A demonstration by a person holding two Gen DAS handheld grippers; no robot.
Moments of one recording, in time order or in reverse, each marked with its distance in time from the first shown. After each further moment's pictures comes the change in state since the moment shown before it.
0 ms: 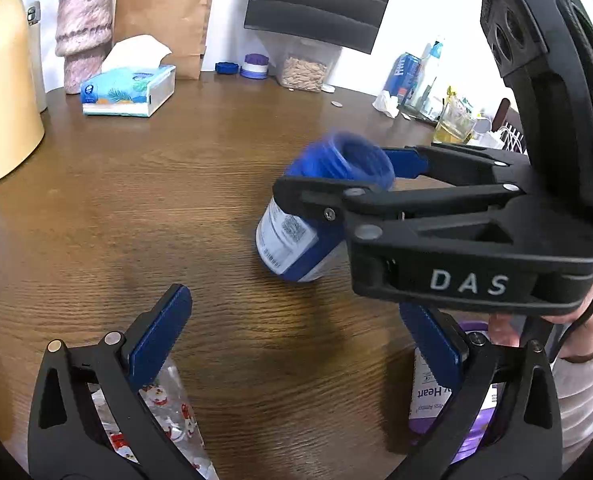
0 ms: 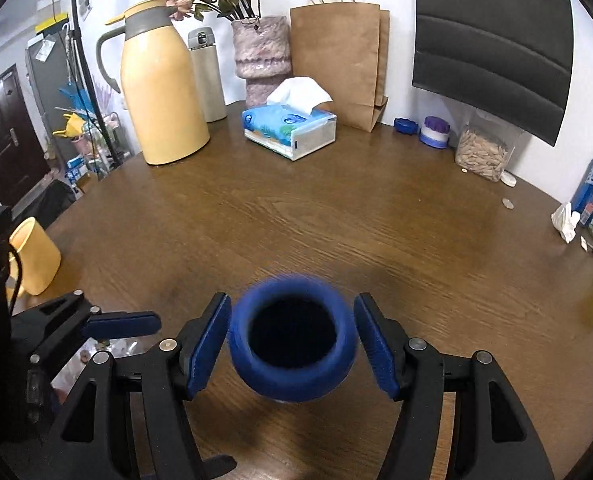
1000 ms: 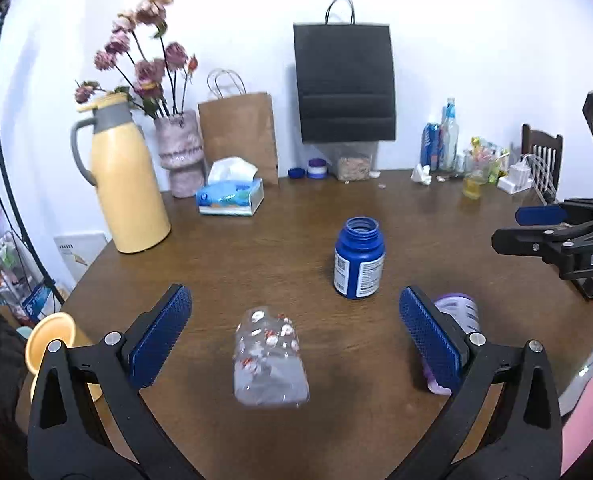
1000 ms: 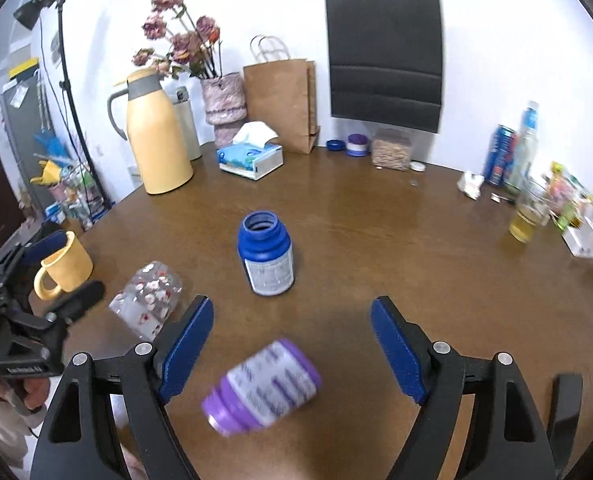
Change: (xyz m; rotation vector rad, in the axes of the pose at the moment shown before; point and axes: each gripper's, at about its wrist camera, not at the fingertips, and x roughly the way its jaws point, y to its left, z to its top) left arm -0.155 -0.031 -0.053 0.127 -0.358 0.317; right arm -0.183 0.018 -0.094 0.154 -0.148 -0.161
